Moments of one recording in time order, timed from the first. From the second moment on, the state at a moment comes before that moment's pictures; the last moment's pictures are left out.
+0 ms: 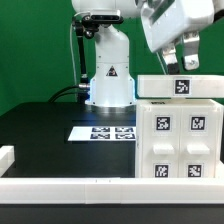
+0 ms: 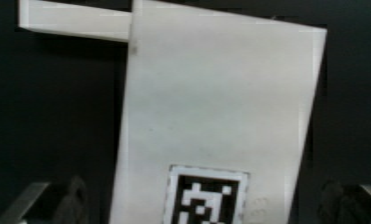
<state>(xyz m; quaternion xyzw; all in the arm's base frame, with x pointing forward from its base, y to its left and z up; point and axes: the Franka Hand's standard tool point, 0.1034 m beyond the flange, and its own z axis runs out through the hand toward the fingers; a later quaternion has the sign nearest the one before) 0.607 0.101 0.182 -0.77 0.63 -0.01 0.13</state>
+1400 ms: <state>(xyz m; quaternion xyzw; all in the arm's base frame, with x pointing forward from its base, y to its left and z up) 0.606 0.110 0.198 -1.00 0.00 -0.02 0.06</state>
